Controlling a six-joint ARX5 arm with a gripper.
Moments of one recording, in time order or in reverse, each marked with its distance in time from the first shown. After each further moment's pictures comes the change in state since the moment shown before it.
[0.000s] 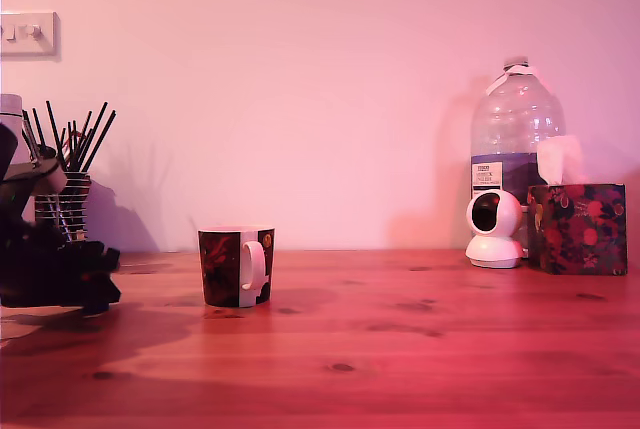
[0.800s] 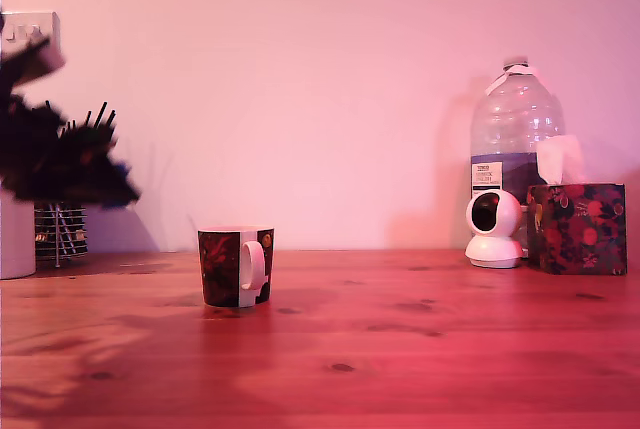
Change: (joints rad) arm -0.063 -0.430 0.001 -0.367 0.135 0.027
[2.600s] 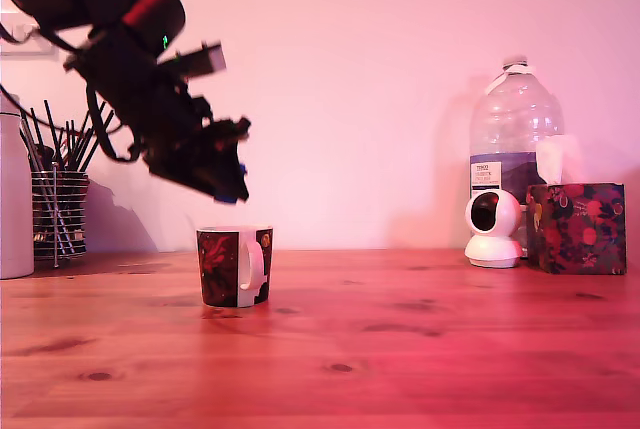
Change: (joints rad) arm -0.219 0.299 0.587 -0.586 -0.177 0.131
